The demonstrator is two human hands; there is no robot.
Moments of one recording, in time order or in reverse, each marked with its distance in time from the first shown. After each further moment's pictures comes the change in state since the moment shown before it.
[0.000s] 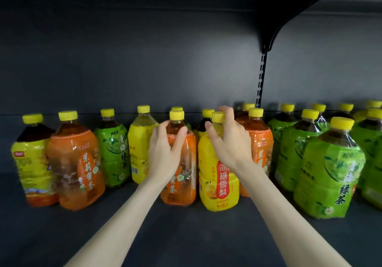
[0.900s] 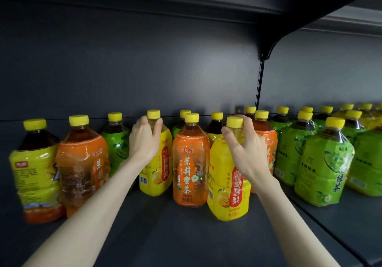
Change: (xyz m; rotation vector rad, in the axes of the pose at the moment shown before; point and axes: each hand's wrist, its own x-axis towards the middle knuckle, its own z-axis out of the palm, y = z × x) left_hand 0.068 -0.052 -0.053 0.277 -0.056 -0.016; right_hand -0.027 -0.025 0.003 0.024 0.148 0.134
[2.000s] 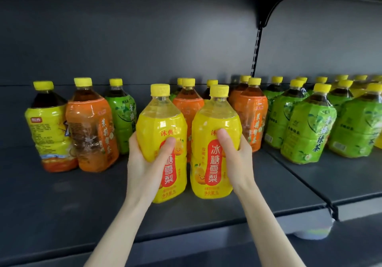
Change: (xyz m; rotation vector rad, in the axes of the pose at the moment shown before) left_hand -0.174 0.039 -0.062 -0.812 -0.126 -0.310; right_hand -0.106 -0.028 -0.025 0.815 -0.170 0.483
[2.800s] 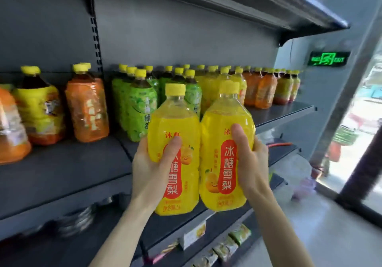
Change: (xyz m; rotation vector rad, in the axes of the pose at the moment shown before) left_hand -0.196 0.045 0.305 -0.266 -0.410 -0.056; right_hand -0.119 -0.136 -0.342 -0.306 0.489 -0.096
